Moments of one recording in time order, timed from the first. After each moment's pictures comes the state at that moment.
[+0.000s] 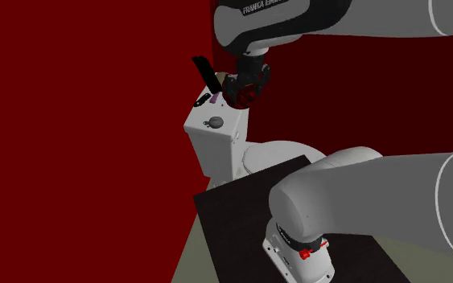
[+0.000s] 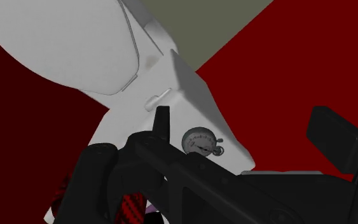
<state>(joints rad) 0.07 -0.62 -0.06 -2.63 -0.04 2.05 -0.09</state>
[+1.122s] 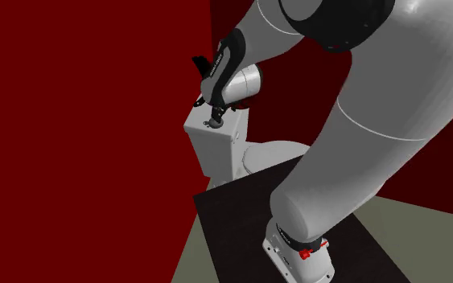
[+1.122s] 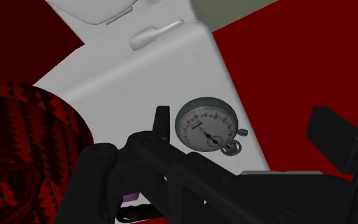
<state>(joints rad) 0.13 0.05 -0.10 -2.55 -0.03 2.77 -0.36</state>
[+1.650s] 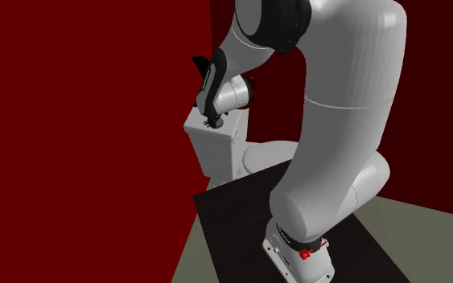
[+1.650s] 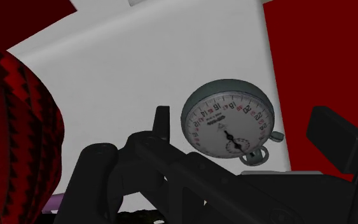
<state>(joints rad) 0.11 0.34 -0.06 -2.40 -0.01 2.95 -0.47</state>
